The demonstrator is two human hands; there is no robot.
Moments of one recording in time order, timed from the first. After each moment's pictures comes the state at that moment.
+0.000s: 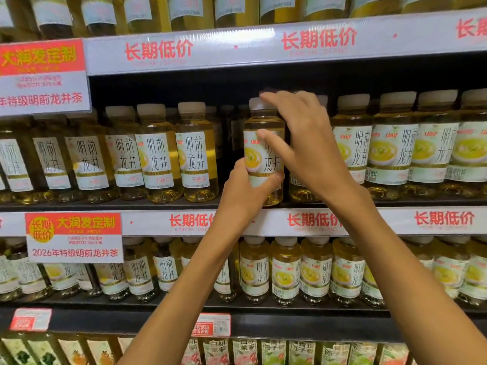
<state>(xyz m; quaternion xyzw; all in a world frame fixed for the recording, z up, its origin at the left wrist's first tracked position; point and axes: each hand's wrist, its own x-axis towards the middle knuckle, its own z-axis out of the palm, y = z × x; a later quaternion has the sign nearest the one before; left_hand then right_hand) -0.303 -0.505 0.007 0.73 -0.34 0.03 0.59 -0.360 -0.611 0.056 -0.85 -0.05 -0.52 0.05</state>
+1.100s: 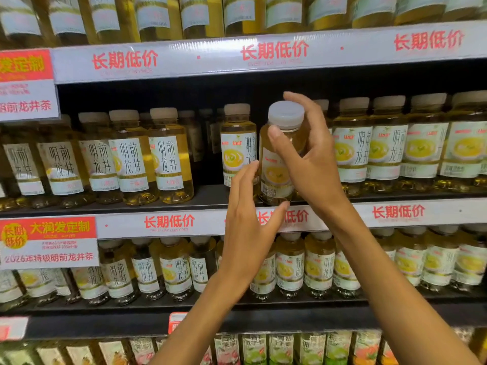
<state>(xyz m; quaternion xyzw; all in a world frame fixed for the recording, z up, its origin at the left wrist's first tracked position) -0.361 -0.527 -0.036 0.68 -0.43 0.23 0.55 -0.396 -0.630 0.033 -0.72 -0.13 -0.55 0.40</state>
